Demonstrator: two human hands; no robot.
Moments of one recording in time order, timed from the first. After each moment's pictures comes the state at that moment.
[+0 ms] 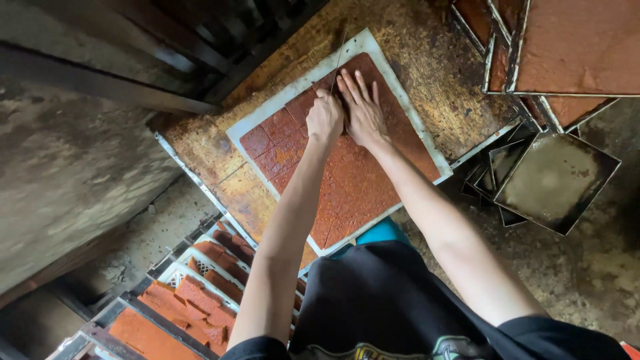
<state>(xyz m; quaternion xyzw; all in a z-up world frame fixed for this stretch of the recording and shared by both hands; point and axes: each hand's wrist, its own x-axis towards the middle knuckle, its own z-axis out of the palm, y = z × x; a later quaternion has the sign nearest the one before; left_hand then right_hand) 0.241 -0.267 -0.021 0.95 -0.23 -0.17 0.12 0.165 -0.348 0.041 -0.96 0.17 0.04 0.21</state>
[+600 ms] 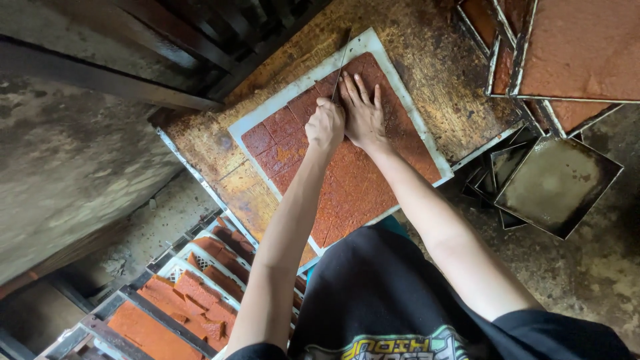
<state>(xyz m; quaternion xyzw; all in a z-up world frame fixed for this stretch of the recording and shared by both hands) 0.217 -0.247 -0.027 0.90 -0.27 0.35 0.01 0.171 -0.333 0.078 -0.97 0.19 0.12 0.13</state>
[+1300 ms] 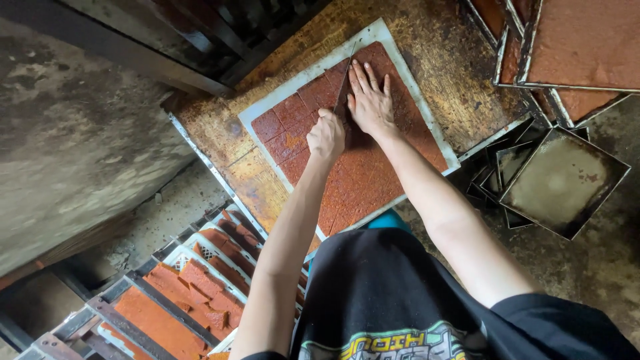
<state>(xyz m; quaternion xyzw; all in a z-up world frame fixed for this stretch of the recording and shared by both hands) 0.198 -0.199 0.032 0.94 -0.26 -0.24 0.00 0.167 -0.337 0.066 -0.98 0.16 0.05 0.11</state>
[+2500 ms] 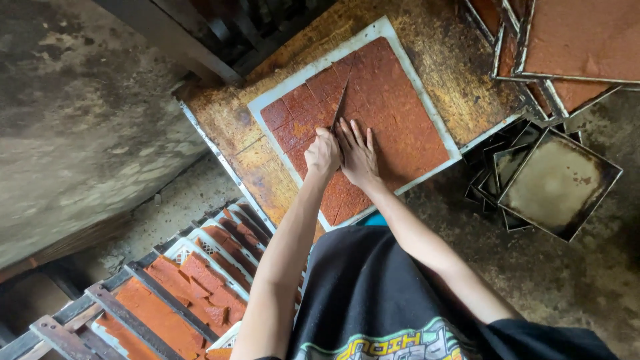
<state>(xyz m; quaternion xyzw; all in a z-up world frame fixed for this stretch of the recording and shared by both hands) 0.137 -0.132 -0.037 0.95 -0.28 0.07 0.07 0.076 -0.212 0.095 -0.96 0.16 0.14 0.16</state>
